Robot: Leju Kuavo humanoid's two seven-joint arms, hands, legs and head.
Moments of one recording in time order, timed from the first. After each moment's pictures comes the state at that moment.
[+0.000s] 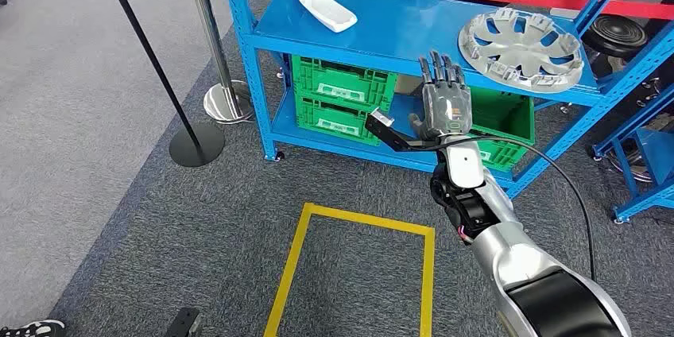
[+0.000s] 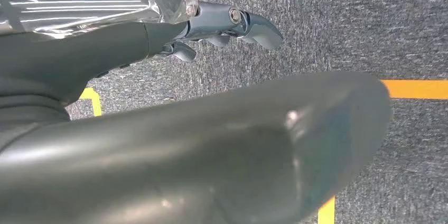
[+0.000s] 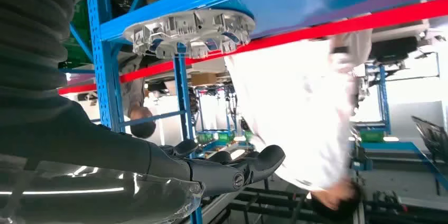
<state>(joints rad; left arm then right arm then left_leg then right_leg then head) -0.16 -0.12 0.62 -0.20 -0.78 -0.11 -0.27 -0.78 -0.11 0.47 -0.35 1.22 -0.58 -0.10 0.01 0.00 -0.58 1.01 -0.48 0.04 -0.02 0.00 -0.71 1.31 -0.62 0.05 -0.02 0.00</state>
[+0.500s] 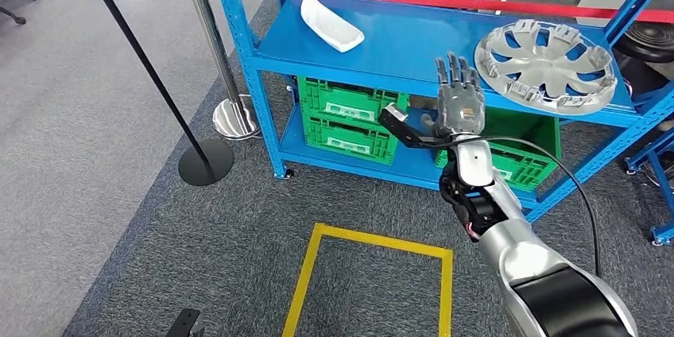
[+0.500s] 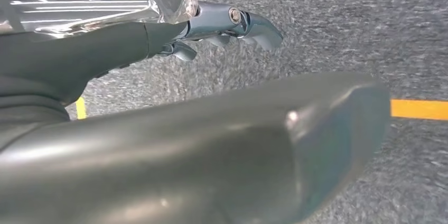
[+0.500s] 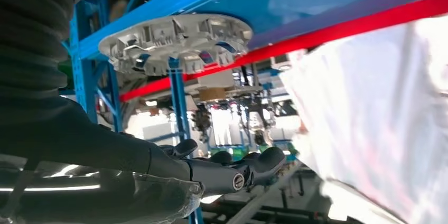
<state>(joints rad) -0.16 -0.12 0.62 -0.20 -0.78 -0.11 -0.27 -0.78 -0.15 0.43 -0.33 1.18 -0.58 -0.07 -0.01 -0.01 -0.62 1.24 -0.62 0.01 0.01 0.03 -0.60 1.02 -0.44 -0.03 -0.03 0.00</state>
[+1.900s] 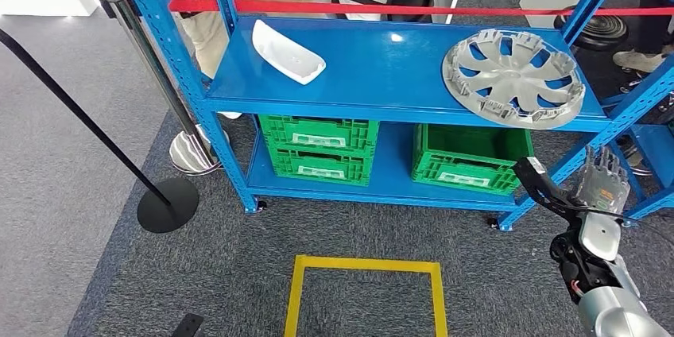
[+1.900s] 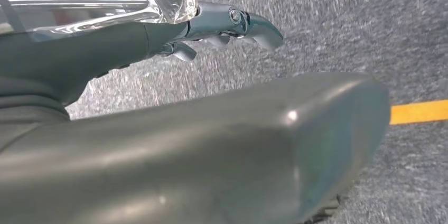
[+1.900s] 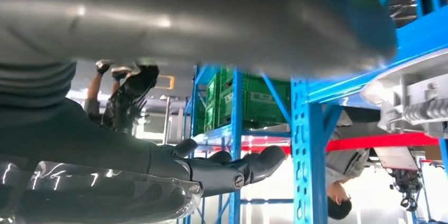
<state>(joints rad) -0.16 -0.13 0.59 -0.20 -0.86 -0.09 -0.23 -0.48 -0.45 0.04 -0.30 1.04 -0.54 -0.07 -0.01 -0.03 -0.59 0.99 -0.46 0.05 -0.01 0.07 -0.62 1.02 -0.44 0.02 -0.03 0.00</state>
